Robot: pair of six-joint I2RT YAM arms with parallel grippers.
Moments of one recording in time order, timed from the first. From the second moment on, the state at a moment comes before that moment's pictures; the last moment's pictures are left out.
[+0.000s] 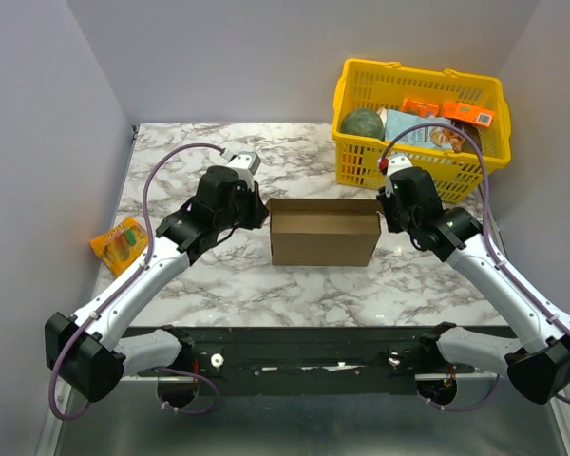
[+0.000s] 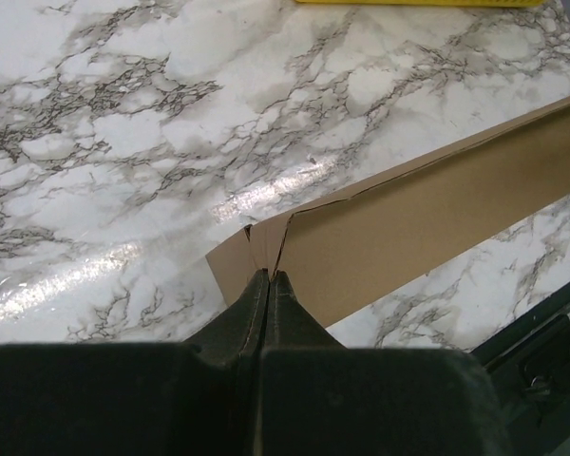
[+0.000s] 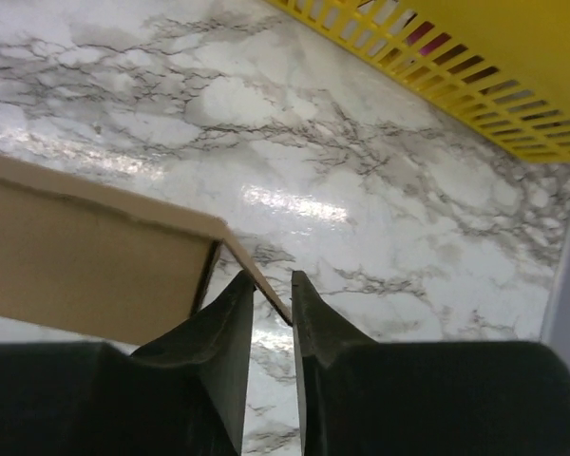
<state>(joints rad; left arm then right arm) -0.57 1.15 1.04 -0.41 0.08 -0.36 0.52 1.13 1.11 -0.72 0.34 0.02</state>
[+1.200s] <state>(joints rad) -0.56 1.27 1.13 -0.39 0.04 -0.47 0.51 1.18 1.16 -0.72 0.22 0.25</state>
